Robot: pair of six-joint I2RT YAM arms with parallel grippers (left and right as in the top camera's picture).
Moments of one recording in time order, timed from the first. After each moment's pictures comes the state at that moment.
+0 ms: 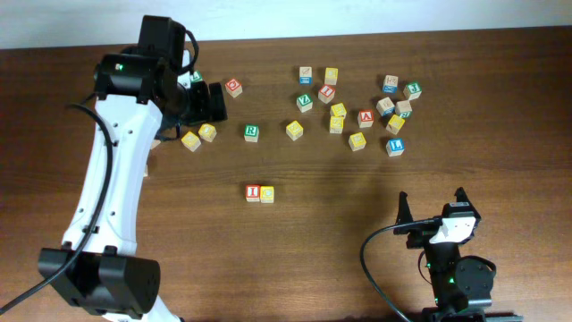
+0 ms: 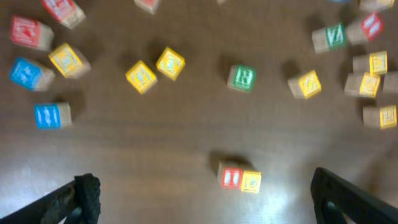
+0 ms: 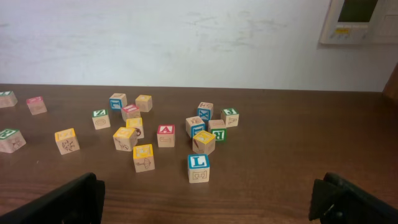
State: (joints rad) left arm -0.16 1.82 1.95 -1.32 0.02 -0.29; right arm -0.01 0.01 0.01 -0.07 -0.02 0.00
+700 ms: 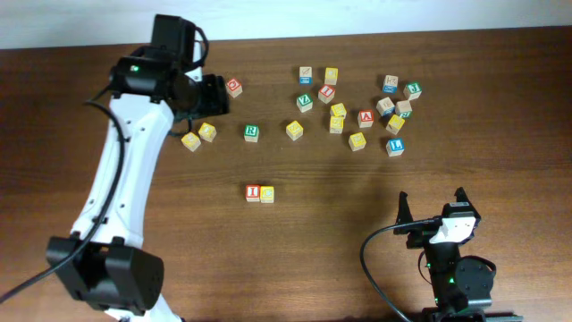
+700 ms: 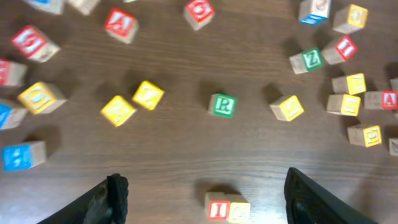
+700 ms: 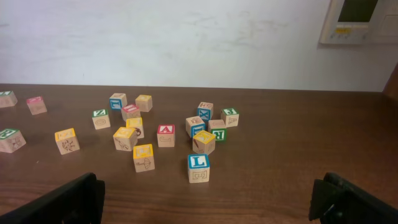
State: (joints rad) left arm -0.20 1.85 1.90 -1.16 0.04 -0.29; right arm -0.01 0.01 0.01 -0.07 -0.02 0.00
